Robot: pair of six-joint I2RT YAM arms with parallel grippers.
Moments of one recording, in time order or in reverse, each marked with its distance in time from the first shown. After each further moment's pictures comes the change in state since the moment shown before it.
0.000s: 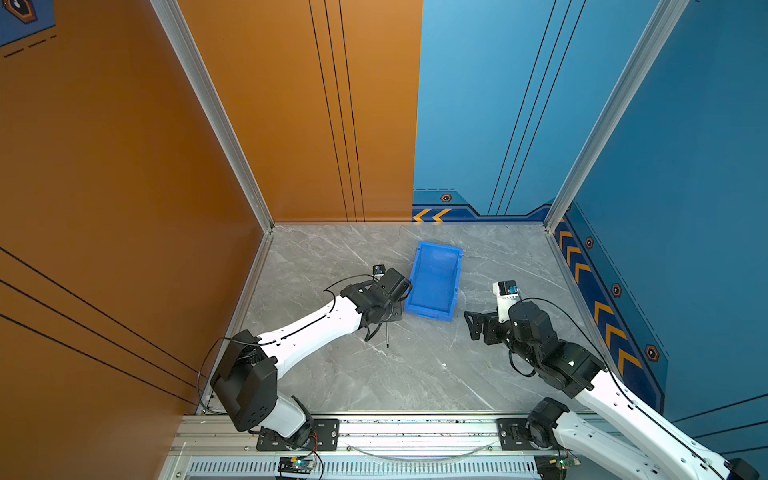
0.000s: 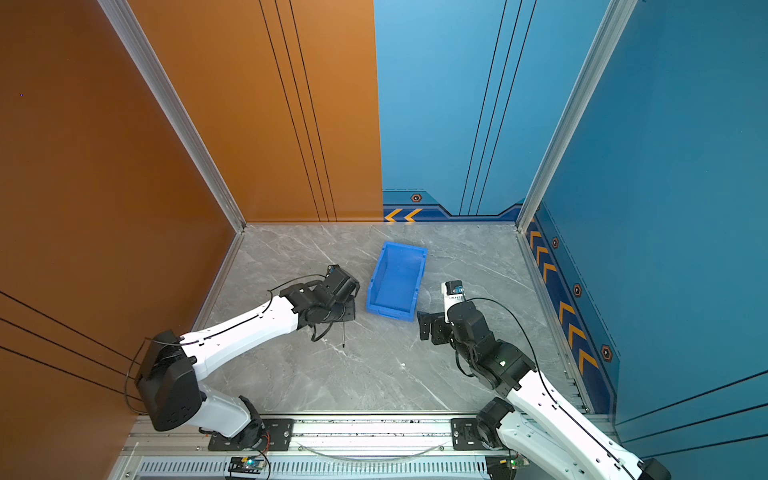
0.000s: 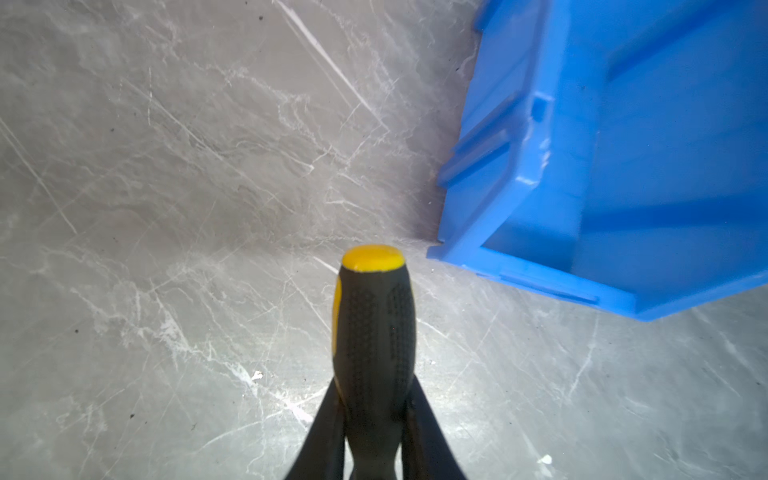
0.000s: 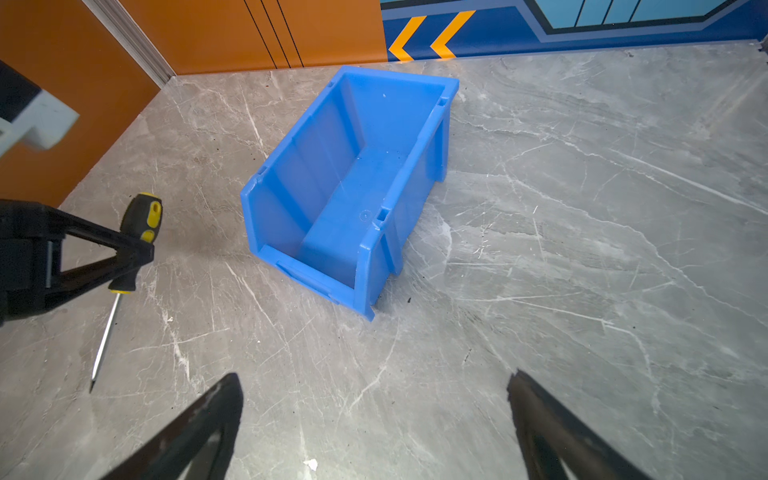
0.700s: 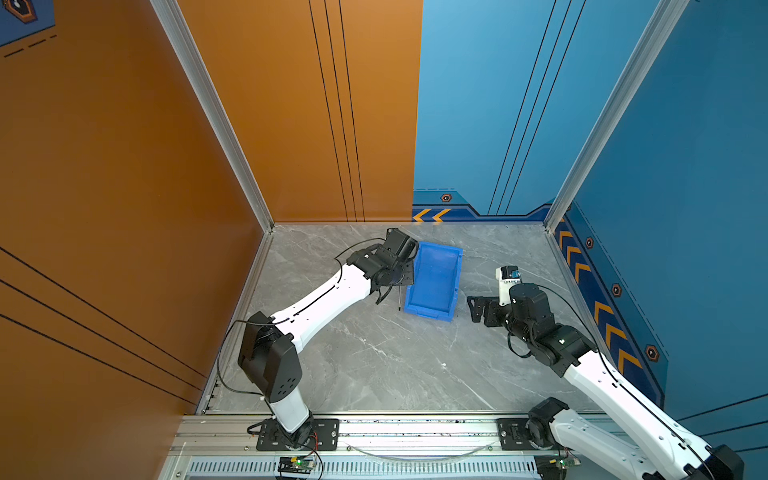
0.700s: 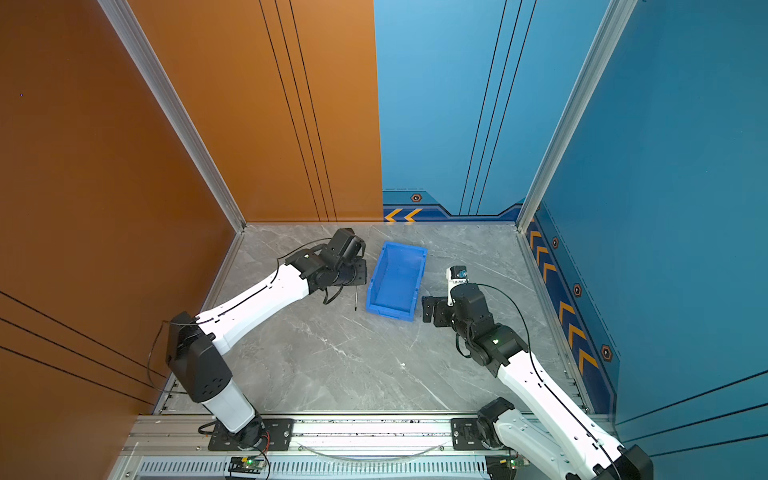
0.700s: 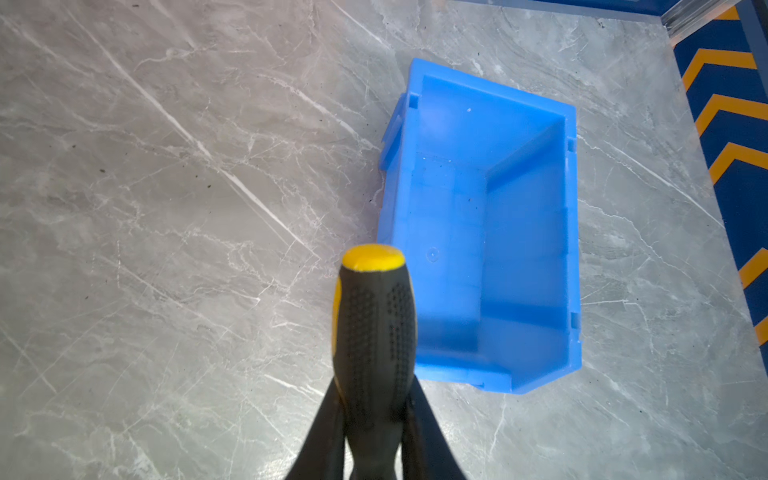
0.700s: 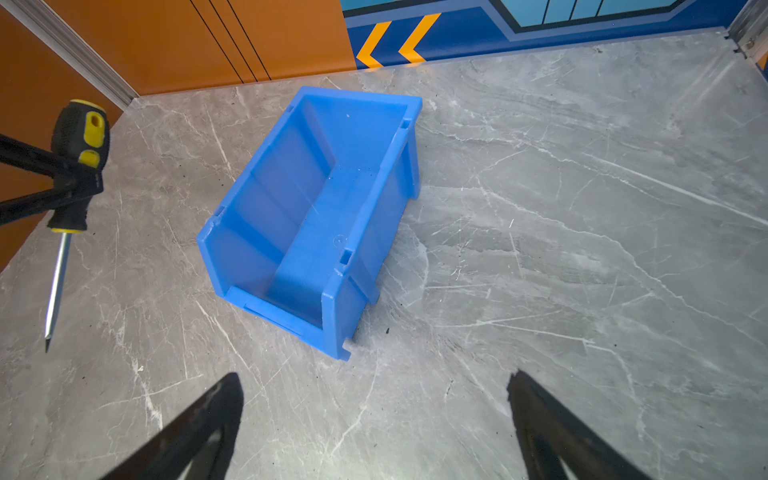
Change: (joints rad) left arm 0.077 0.213 0.404 -0.033 0.077 0.175; right arm -0.173 0.151 0.072 0.068 -0.094 -0.031
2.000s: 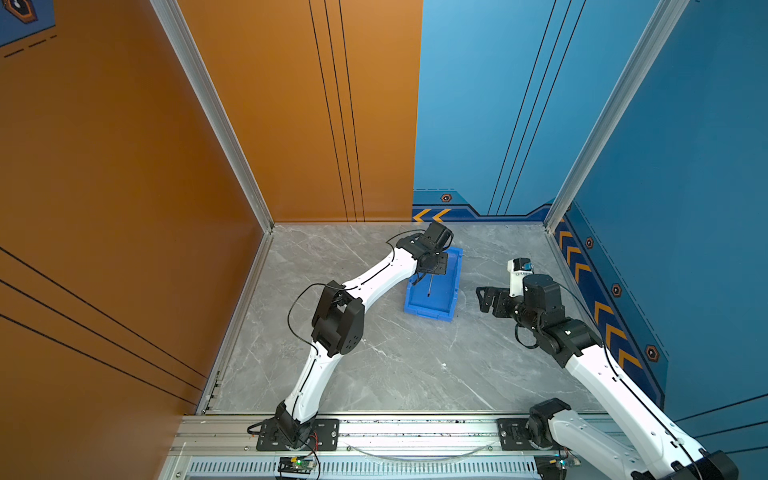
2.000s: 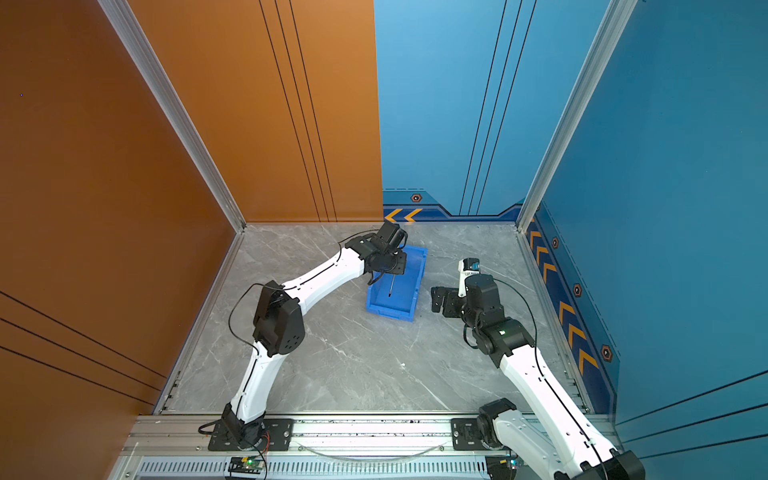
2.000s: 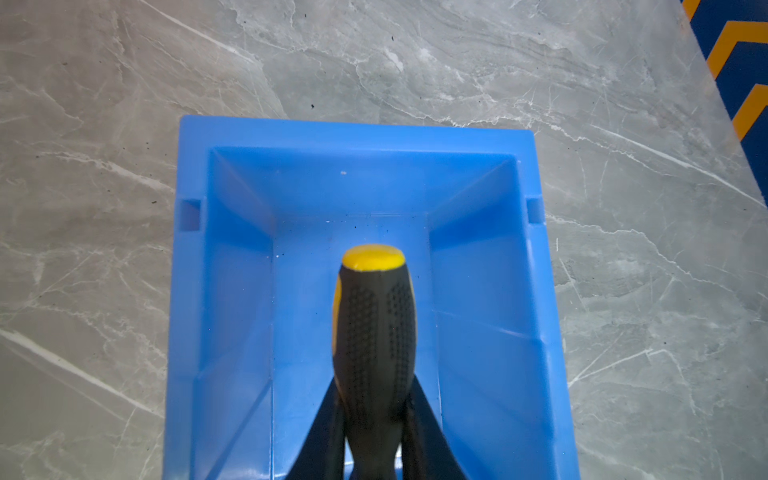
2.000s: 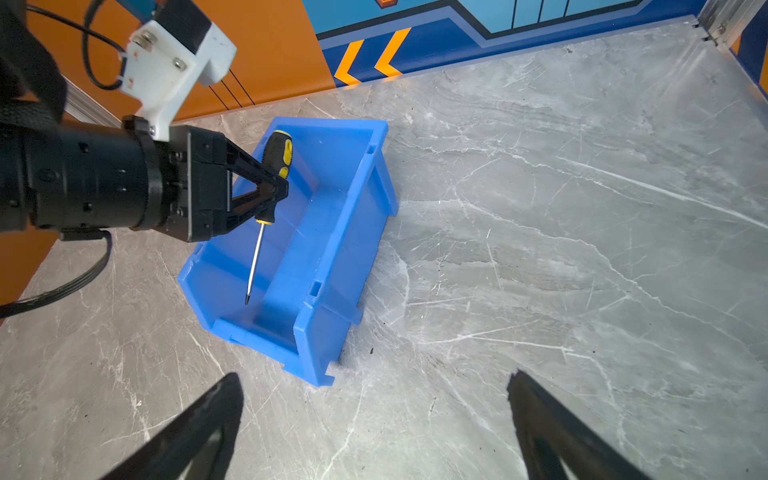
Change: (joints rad) left arm -0.038 0.558 0.531 0.000 0.077 0.130; right arm -0.152 0.022 0.026 0.005 -0.108 -0.013
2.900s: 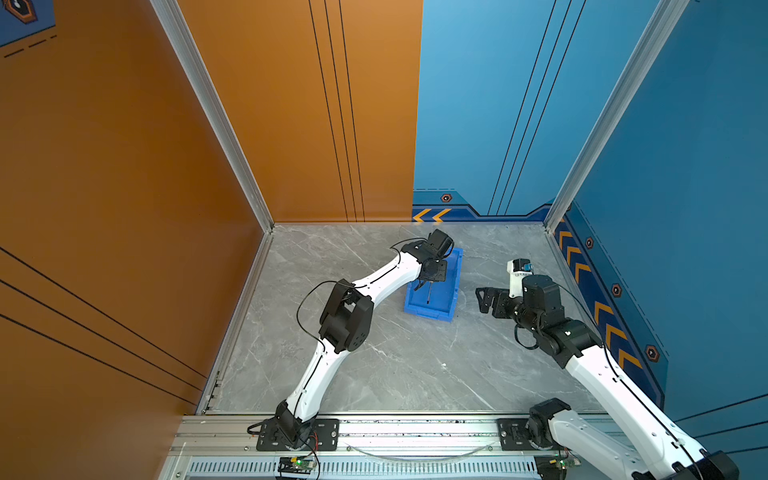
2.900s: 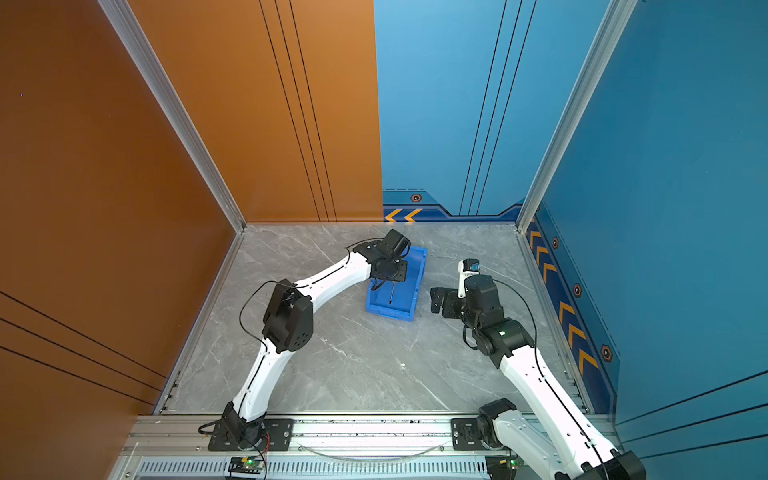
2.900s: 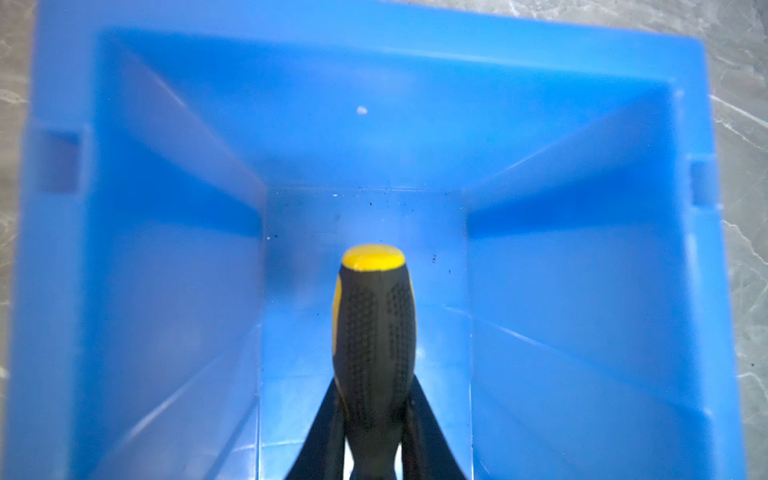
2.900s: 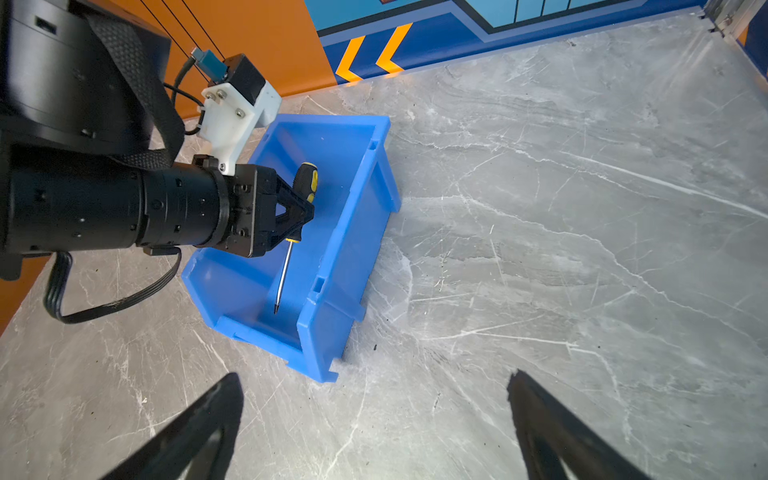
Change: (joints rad) left arm 0.000 0.080 0.001 0.000 -0.009 -0.031; right arm 0.009 -0.003 -0.001 -0.006 0.001 0.015
